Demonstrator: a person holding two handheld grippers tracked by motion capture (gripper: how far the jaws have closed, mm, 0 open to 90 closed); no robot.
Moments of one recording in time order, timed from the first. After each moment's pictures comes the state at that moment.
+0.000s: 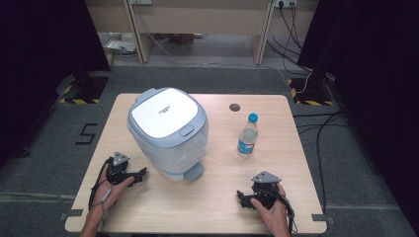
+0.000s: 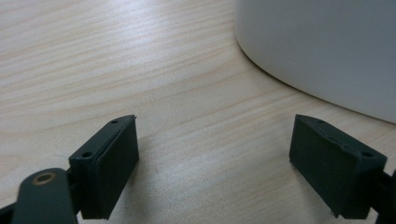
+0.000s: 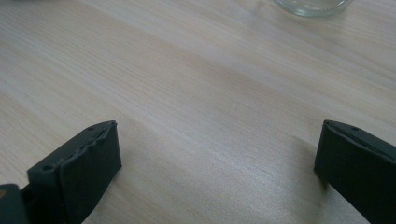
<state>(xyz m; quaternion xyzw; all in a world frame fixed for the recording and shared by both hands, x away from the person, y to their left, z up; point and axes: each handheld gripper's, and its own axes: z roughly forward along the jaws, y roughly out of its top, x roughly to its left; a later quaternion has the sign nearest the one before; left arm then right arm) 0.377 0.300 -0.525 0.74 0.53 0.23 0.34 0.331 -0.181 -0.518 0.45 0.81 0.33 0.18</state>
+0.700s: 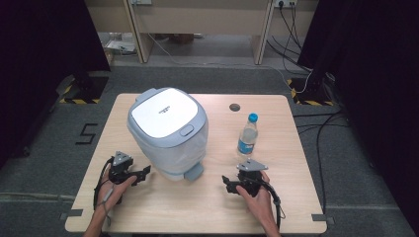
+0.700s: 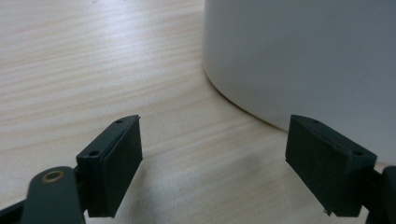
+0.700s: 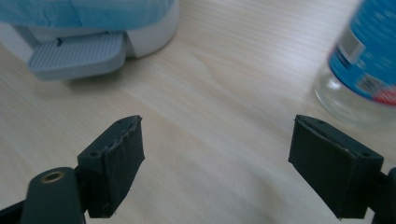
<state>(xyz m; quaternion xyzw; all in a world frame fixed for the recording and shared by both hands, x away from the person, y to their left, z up) 0.376 0.290 -0.518 0.72 0.53 0.21 0.39 0.363 -0.132 -0.498 0.40 0.81 0.39 0.19</state>
